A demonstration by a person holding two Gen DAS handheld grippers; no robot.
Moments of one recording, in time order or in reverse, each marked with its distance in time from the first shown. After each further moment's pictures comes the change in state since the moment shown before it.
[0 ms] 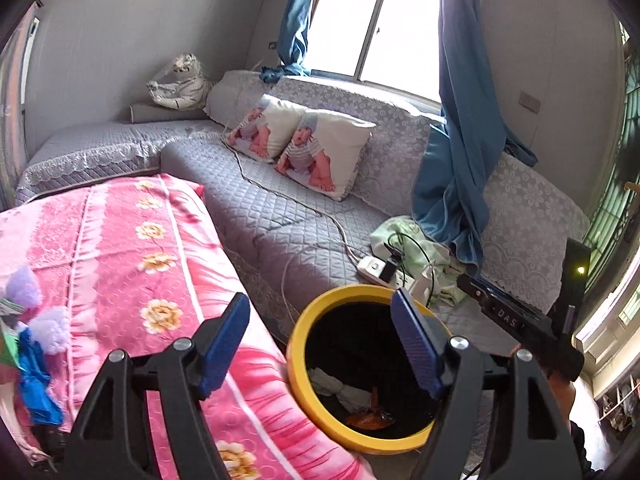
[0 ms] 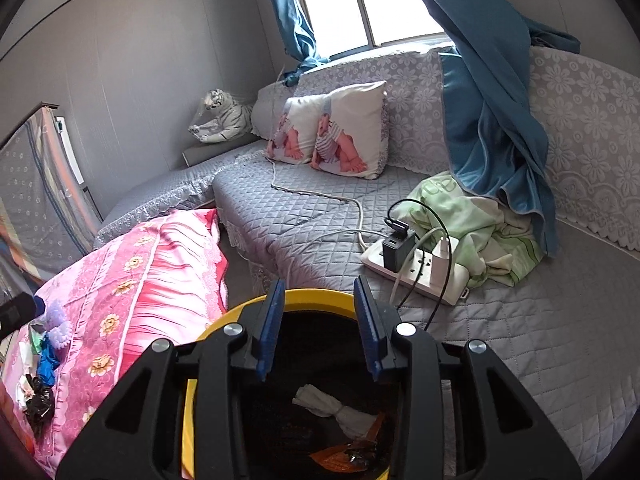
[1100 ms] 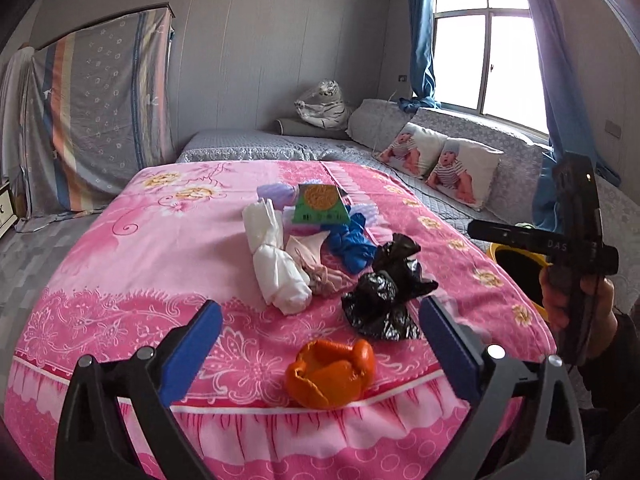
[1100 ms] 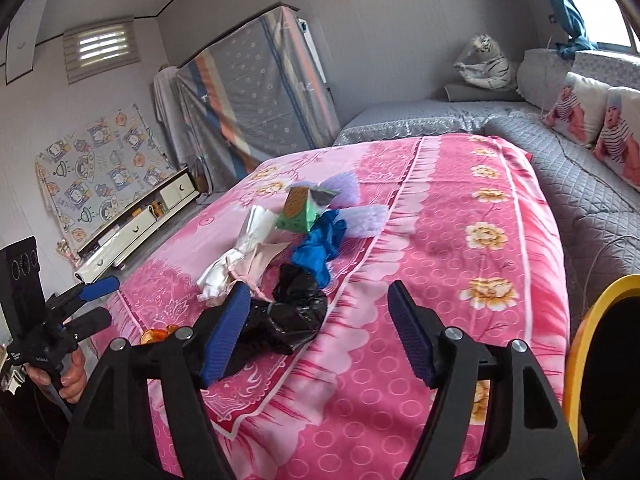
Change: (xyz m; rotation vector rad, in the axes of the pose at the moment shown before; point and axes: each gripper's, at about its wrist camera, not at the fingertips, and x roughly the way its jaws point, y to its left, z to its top) left arm -0.255 0.172 -0.171 -0.103 -0.087 0.420; right arm -0.030 0.297 -0.109 -0.394 0.257 0.814
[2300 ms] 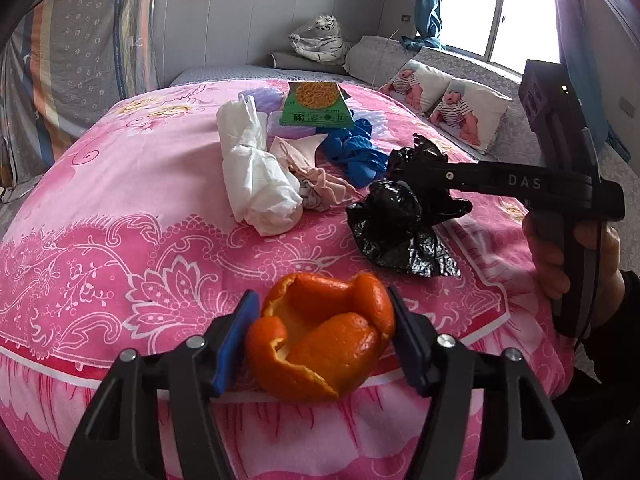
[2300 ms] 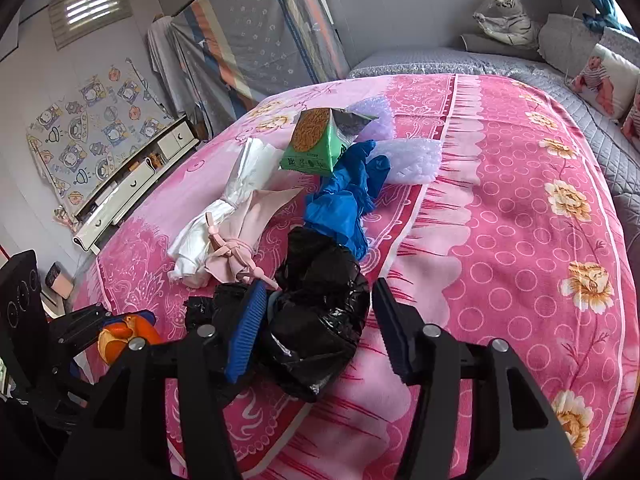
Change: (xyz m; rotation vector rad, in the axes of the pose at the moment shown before) left arm 0.073 0.001 -0.031 -0.019 0.239 -0.023; right arm 0.097 0.014 -0.007 -0.008 0.207 0.004
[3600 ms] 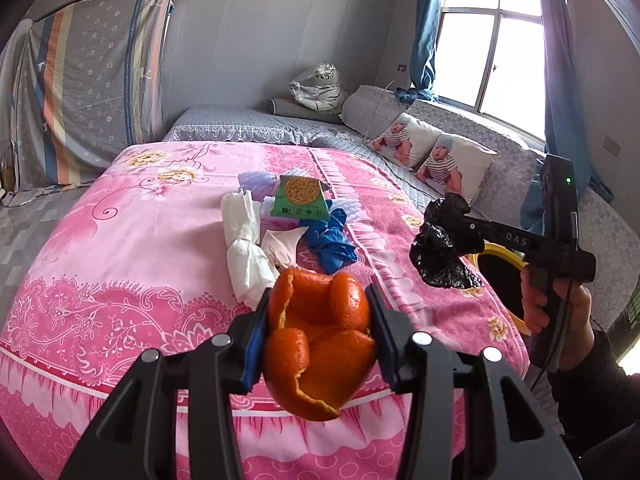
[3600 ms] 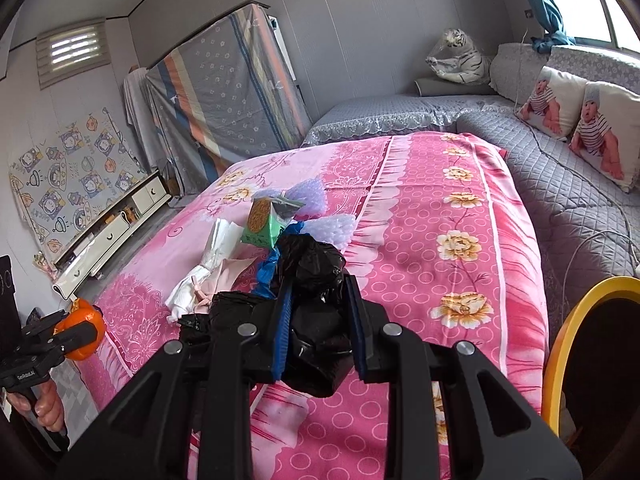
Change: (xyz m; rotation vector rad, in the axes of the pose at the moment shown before) left arm -0.080 -0.014 0.039 -0.045 -0.181 -0.039; right arm -0.101 -0.031 0.008 0.069 -0.214 -0.117
